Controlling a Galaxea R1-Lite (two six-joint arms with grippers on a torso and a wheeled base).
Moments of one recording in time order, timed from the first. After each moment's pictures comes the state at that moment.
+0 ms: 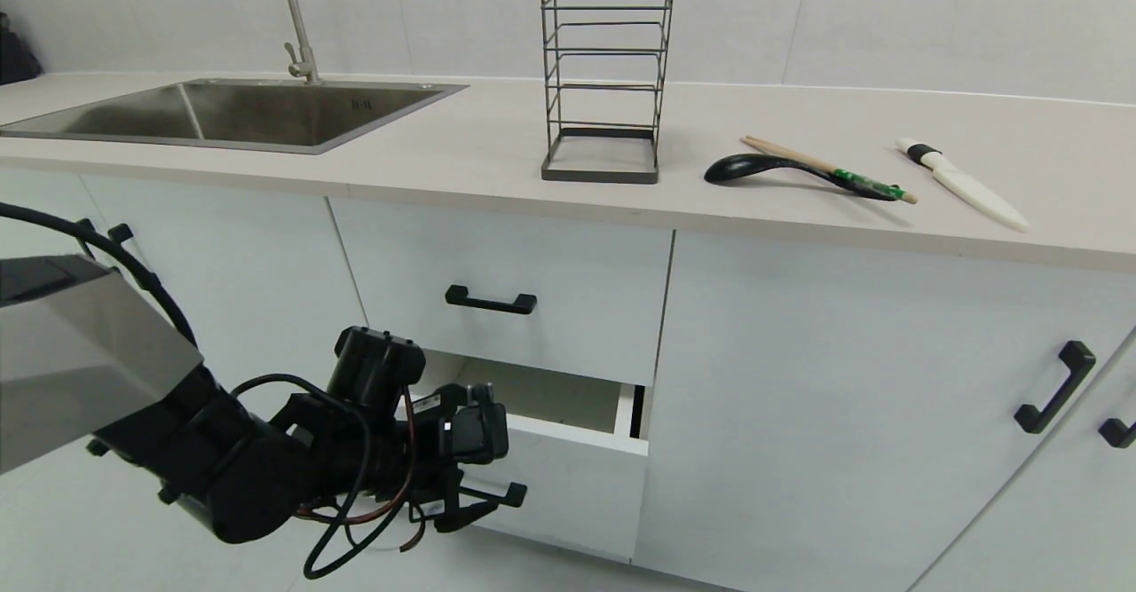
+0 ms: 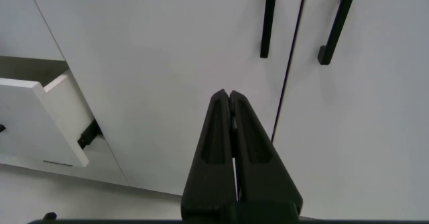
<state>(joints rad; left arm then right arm) -0.46 1.97 -0.61 -0.57 -0.28 1.00 0.00 0.00 0.00 0.01 -0.02 0.01</state>
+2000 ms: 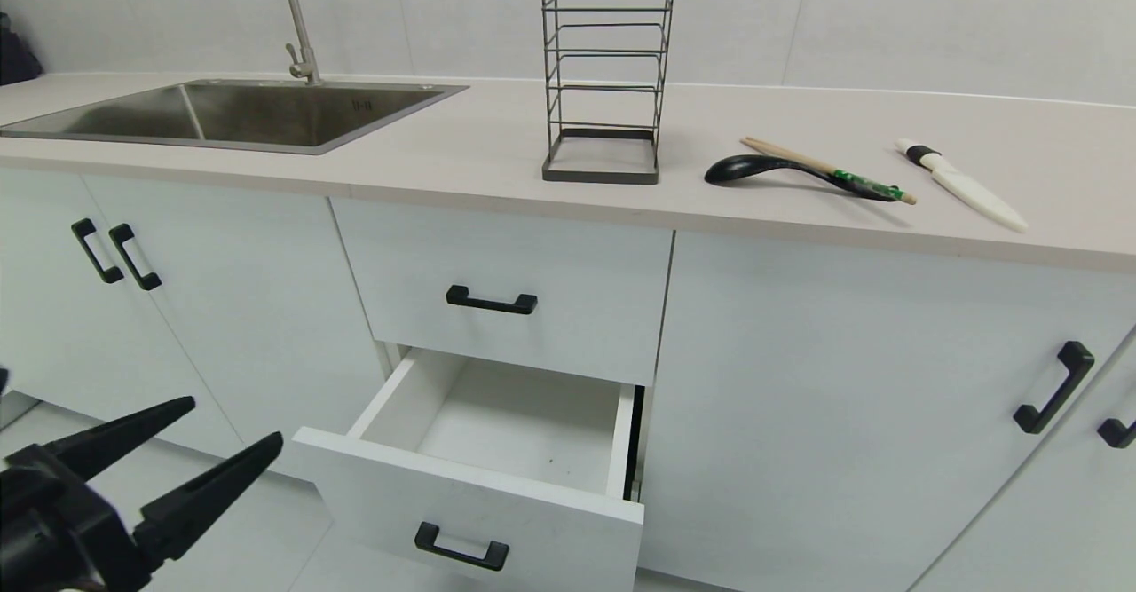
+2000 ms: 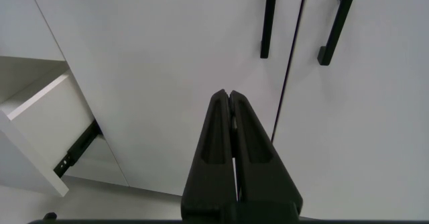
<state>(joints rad) -0.15 0.89 -0.19 -0.54 -0.27 -0.08 0.00 0.00 0.00 0.01 -0.02 0.01</state>
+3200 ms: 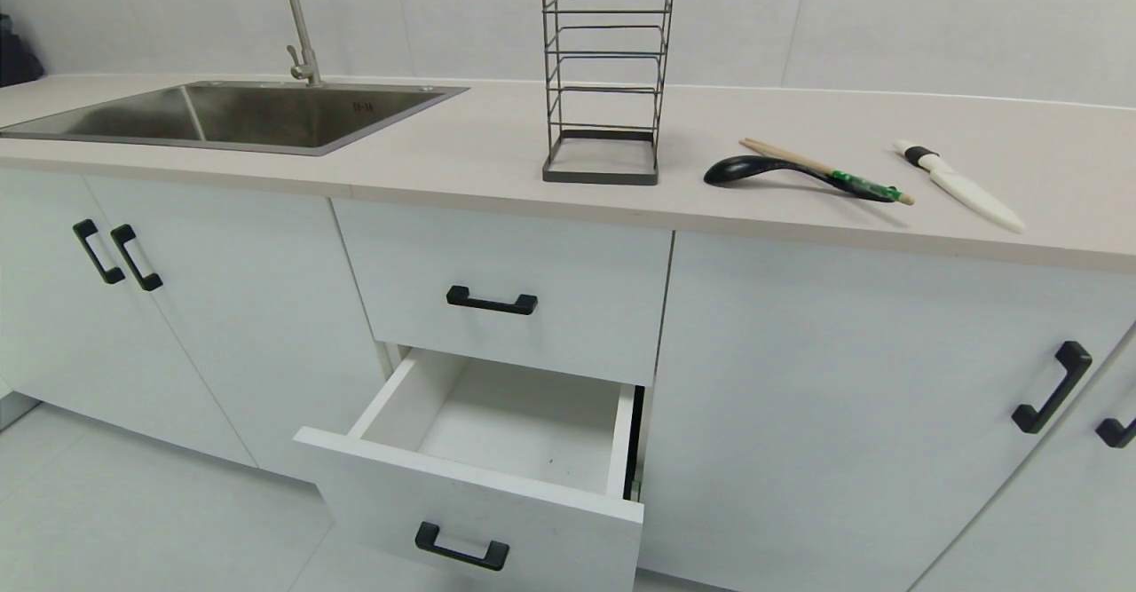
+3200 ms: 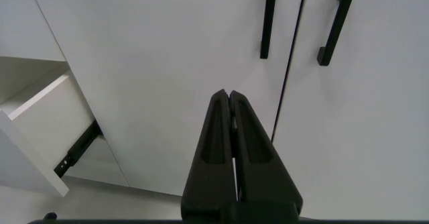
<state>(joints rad) 0.02 0.06 -0.01 -0.22 -0.17 0.11 0.00 0.00 0.00 0.01 -0.02 0.01</state>
